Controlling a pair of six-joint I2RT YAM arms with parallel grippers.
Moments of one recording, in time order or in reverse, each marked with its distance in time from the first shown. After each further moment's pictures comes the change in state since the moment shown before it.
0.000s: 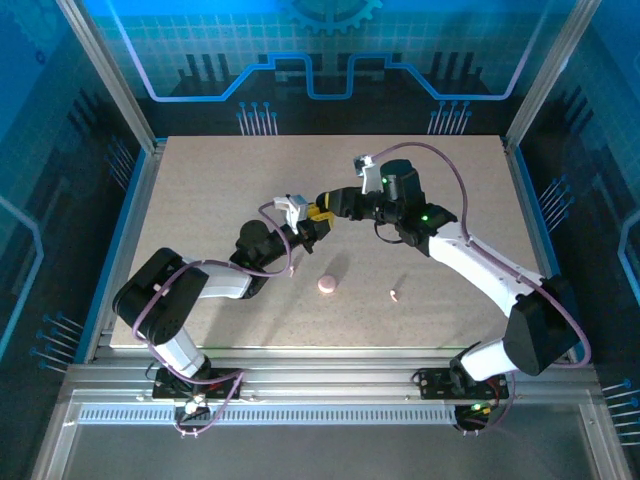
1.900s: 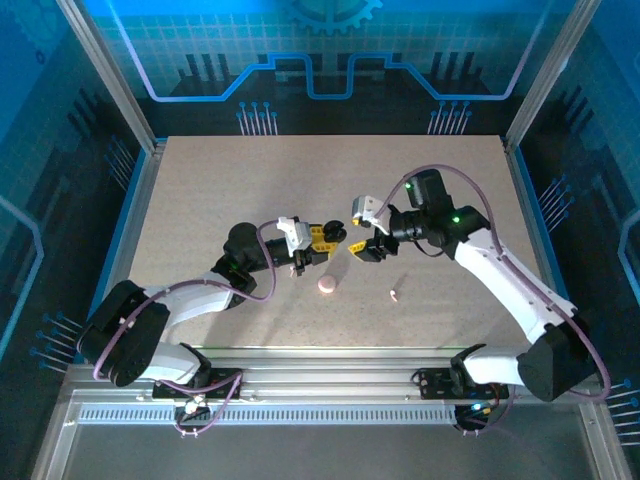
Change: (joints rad) left arm -0.022 -0.272 -0.058 -0.290 0.338 0.298; right arm -0.090 -0.141 0.019 -0.523 -0.317 -1.233
